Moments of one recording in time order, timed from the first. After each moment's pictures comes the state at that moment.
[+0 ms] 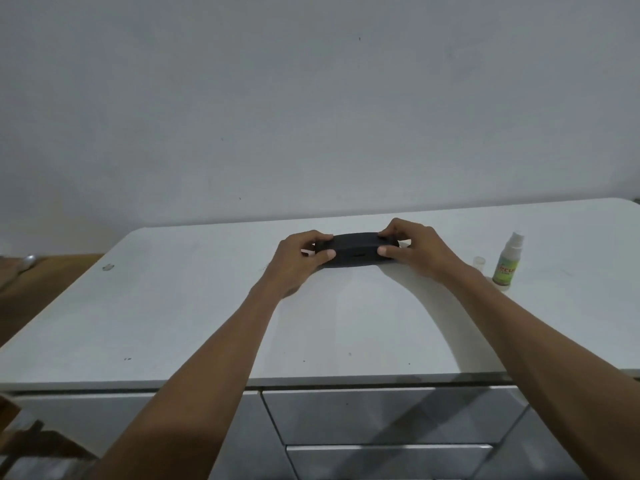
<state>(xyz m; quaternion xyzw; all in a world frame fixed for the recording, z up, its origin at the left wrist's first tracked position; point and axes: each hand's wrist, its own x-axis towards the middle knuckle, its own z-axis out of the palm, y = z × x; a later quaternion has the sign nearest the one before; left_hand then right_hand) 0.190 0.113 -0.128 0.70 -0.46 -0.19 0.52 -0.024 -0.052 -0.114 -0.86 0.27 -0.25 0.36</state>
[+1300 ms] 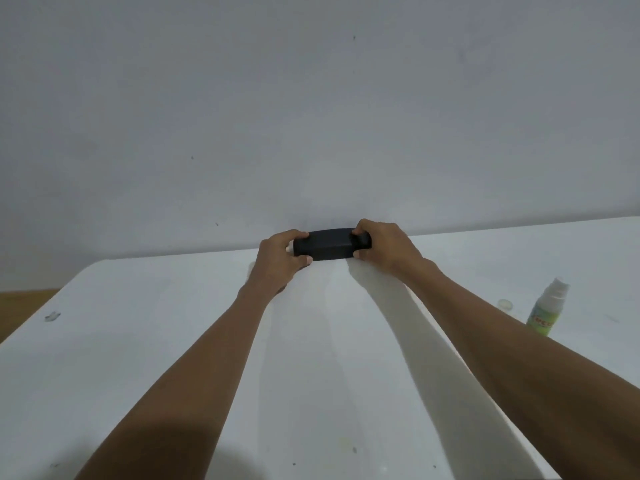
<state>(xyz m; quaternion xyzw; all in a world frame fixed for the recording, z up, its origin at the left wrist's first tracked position) 0.266 0.034 -0.127 0.76 -0.45 -0.07 0.46 0.079 -0.107 -0.104 -0.90 0.32 -0.22 0.21</state>
